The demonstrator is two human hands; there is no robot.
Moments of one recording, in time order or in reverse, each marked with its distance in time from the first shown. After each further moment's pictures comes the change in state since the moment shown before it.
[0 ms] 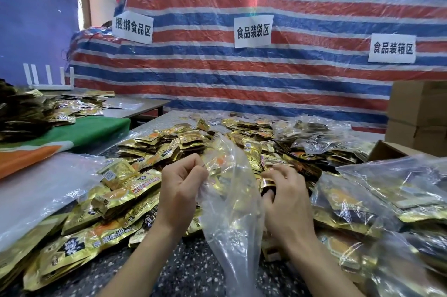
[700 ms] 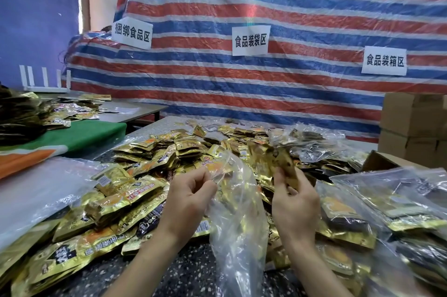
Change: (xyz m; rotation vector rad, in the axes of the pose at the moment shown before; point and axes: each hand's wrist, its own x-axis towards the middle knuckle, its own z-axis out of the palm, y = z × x) left_hand -0.005 0.000 0.006 0.115 -0.118 -0.026; right_hand 0.009 -0.002 -0.006 0.563 0.356 0.122
